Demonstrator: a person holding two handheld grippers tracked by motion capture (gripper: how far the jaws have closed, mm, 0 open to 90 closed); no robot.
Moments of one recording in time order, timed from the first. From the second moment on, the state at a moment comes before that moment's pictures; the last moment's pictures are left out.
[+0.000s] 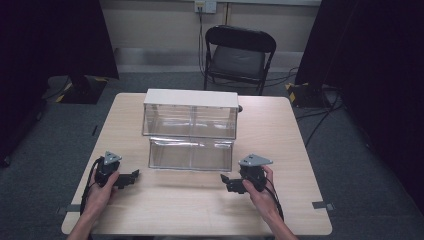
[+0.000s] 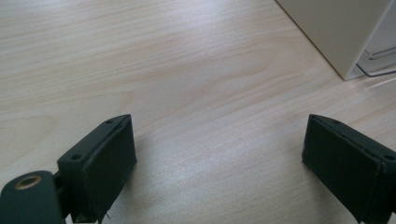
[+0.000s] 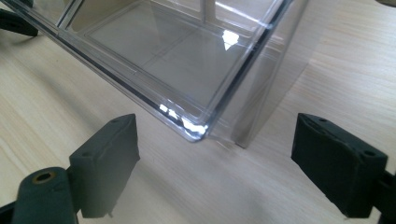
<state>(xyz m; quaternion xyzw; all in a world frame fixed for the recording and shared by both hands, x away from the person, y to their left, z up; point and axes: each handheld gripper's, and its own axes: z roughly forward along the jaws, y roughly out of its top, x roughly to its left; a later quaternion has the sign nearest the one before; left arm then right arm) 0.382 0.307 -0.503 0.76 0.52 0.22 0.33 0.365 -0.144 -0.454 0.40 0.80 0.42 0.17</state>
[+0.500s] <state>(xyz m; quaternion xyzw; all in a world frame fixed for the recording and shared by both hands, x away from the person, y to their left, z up) 0.382 0.307 -0.503 0.75 0.52 0.22 0.33 0.386 -0.127 -0.470 0.41 0.80 0.41 0.15</state>
